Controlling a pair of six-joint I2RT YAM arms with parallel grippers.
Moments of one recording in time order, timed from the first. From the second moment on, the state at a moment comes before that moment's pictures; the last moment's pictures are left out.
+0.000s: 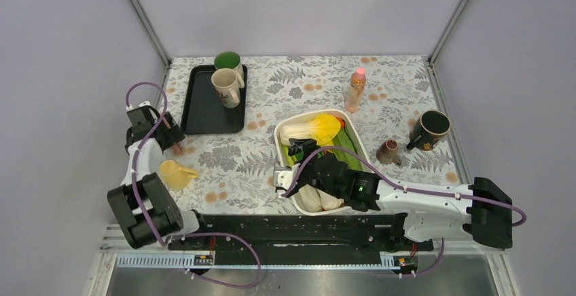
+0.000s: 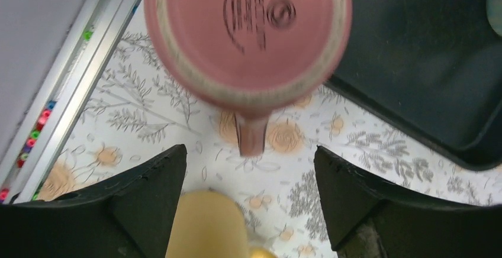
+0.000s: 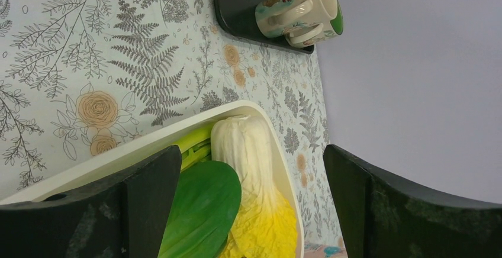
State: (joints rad) left arm 0.45 1.26 0.80 -0.37 0.04 -0.14; right arm 1.22 1.18 0.71 0.20 0.24 -0.86
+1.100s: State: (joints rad) left arm 0.45 1.49 0.90 -0.37 0.14 -0.13; right arm 1.23 1.12 0.67 0.21 0.24 -0.77
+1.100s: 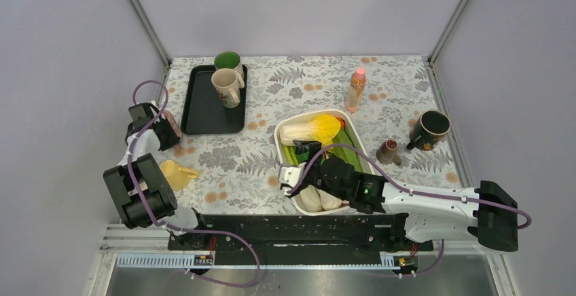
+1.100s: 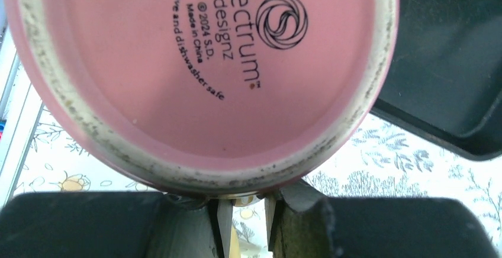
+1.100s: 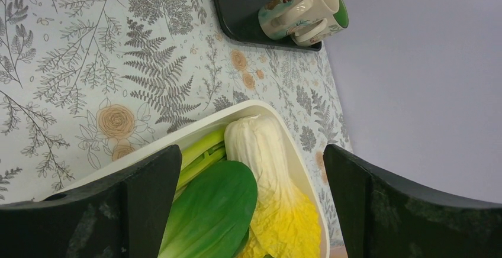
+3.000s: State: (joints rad) left arm 0.03 1.21 1.05 -0.66 0.28 0.03; right arm 1.13 1.47 0.88 0.57 0.09 -0.01
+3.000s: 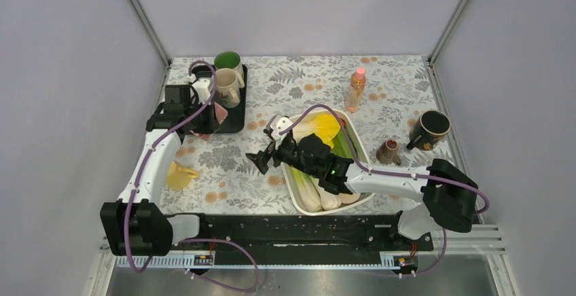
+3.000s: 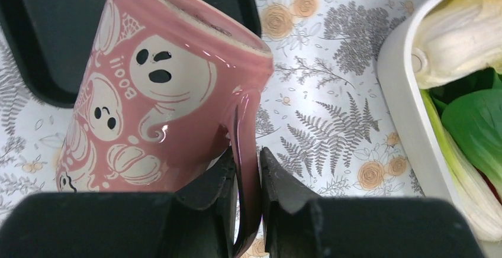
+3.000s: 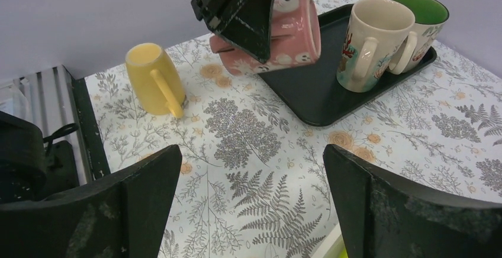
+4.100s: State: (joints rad) left arm -0.10 1.23 1.33 -0.73 0.51 -0.54; right arm 1.22 1.84 0.87 1.23 0.33 -0.56
